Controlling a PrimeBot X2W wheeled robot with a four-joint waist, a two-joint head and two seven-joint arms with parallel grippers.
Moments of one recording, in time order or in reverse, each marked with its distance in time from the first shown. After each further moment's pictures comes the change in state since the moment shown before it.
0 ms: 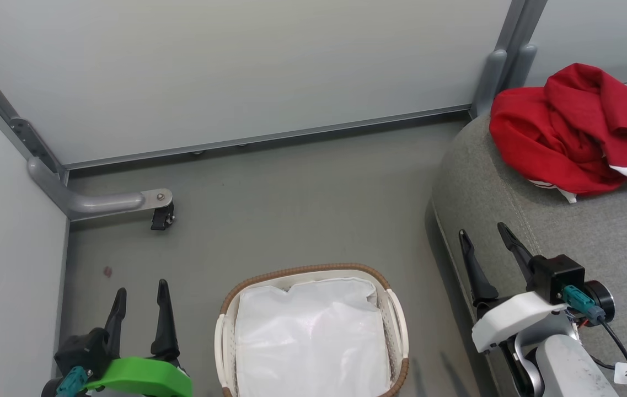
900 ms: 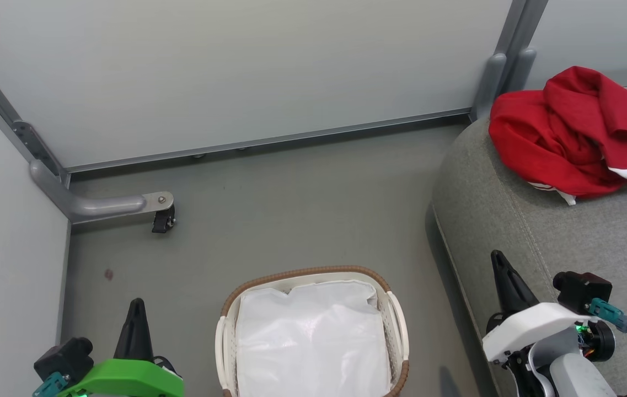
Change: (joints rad) left arm 0.002 -0.006 0.021 0.037 -0.228 -0.006 0.072; right arm 0.046 0.008 -0.028 0.027 0.272 0.000 0.074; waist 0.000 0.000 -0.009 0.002
